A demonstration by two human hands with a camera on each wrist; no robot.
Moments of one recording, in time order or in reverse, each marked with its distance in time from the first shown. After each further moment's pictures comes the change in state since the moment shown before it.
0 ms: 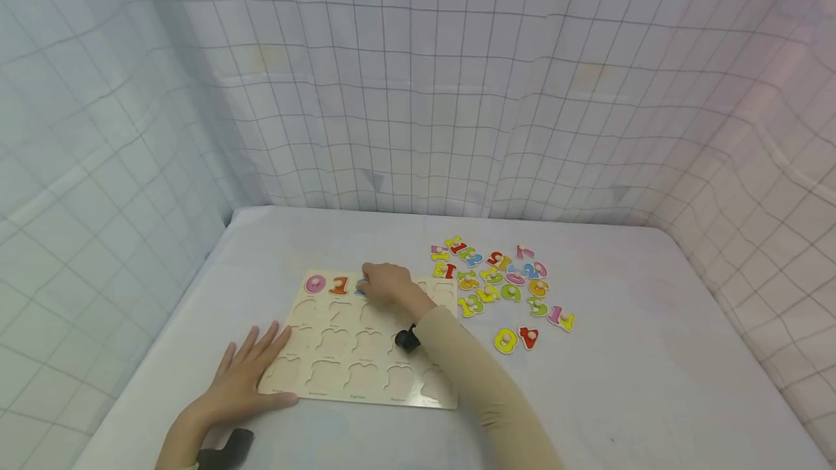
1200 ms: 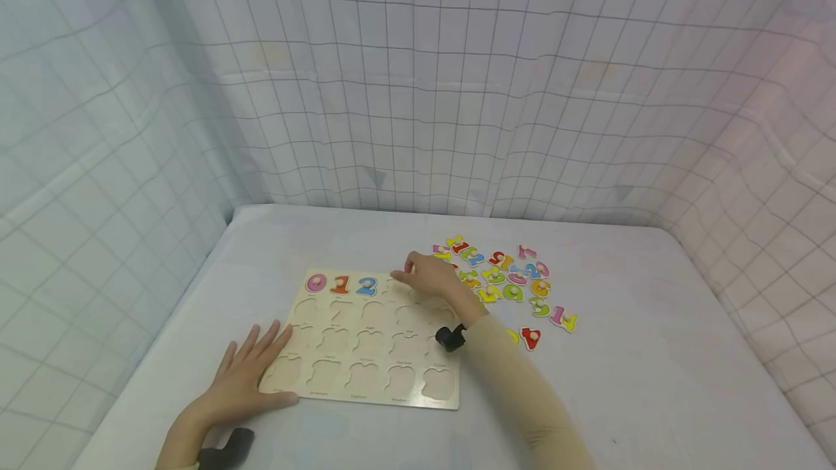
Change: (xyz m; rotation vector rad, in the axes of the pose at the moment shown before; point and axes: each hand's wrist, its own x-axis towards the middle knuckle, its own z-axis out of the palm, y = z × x) left_hand 0.001 -0.003 0.001 -0.006 -0.009 -0.011; right_hand -0.046 0.055 -0.027 0.222 0.082 0.096
